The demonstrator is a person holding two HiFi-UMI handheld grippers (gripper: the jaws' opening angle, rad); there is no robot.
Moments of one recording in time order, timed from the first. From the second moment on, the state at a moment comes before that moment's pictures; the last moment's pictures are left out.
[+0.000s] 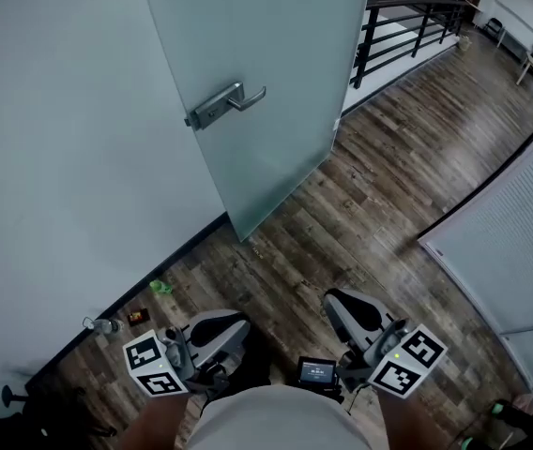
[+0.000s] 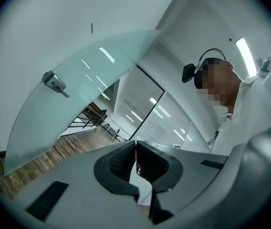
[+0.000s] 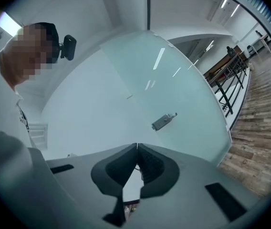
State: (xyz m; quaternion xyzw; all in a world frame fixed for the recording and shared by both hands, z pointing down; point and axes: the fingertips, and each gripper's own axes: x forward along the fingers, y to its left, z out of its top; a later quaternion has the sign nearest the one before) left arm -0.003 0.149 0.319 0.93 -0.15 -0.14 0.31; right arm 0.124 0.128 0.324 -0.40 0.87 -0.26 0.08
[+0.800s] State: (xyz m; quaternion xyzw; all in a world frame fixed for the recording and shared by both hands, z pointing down) left arm -0.074 0.050 0.320 0.93 -0.16 -0.15 0.30; right arm 0.062 0.036 0.311 -0.41 0.87 -0.25 0.07
